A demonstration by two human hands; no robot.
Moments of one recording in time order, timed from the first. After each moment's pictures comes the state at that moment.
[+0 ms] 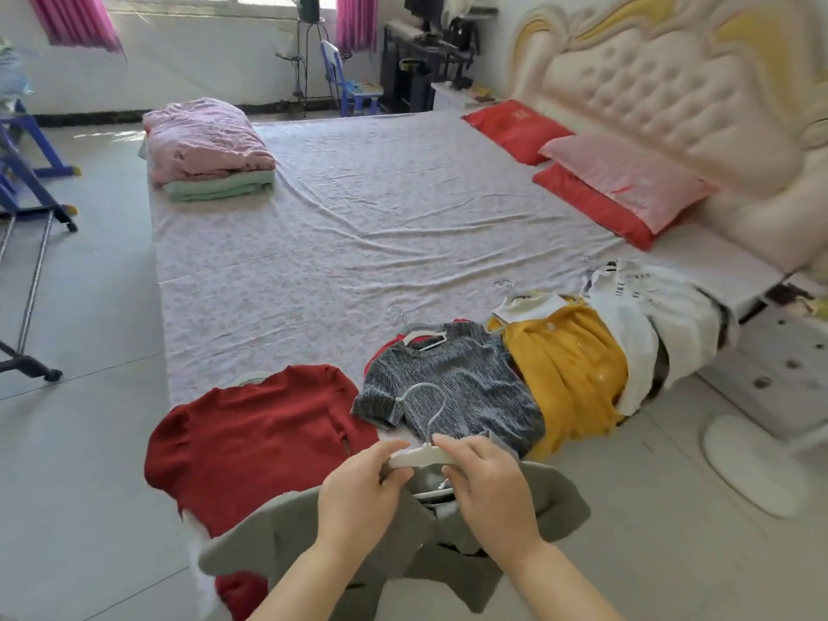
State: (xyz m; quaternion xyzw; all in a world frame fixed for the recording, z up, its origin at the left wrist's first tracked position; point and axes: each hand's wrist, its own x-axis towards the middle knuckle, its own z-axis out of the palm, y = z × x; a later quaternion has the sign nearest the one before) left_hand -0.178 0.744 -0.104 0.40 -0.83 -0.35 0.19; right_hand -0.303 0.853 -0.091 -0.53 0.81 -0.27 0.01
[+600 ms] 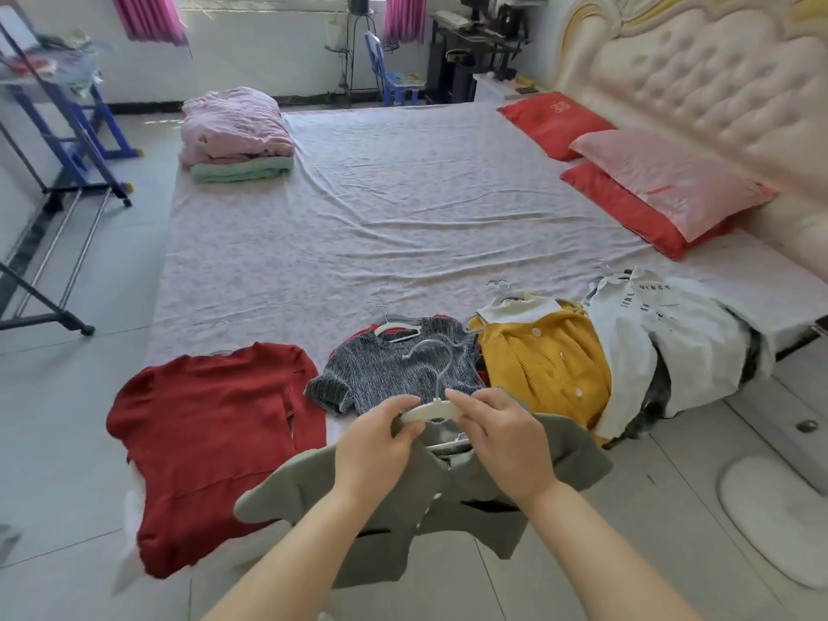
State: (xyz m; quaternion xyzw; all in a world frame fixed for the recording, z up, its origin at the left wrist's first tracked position) left_hand -0.352 0.836 -0.091 0.45 -0.77 -0.38 0.23; right_hand -0.504 0.923 -0.082 -0.59 0.74 -0.31 -0.06
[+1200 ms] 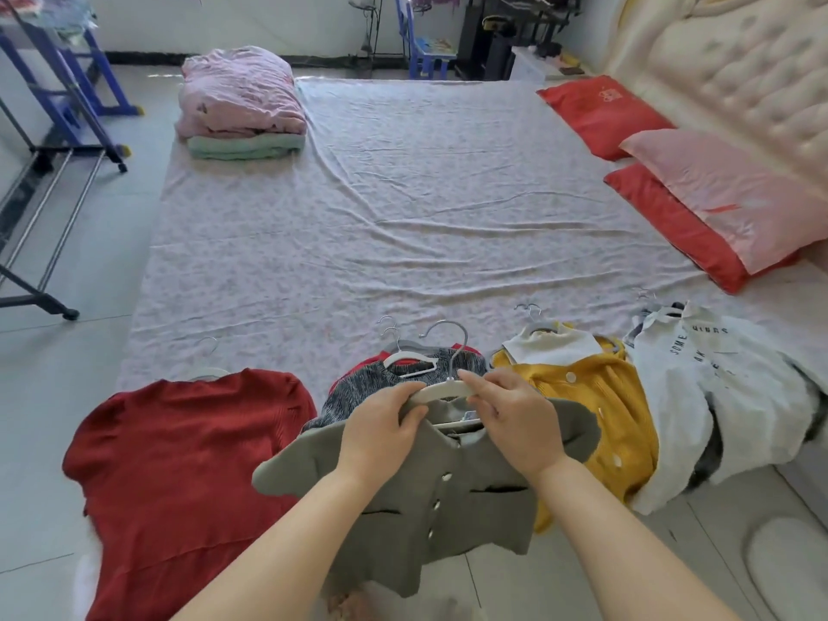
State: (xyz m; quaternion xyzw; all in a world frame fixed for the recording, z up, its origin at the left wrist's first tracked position) left_hand -0.430 0.662 -0.123 0.44 -0.79 -0.37 0.21; right_hand -0.600 0.740 -0.107 -0.63 0.73 -0.28 -0.05
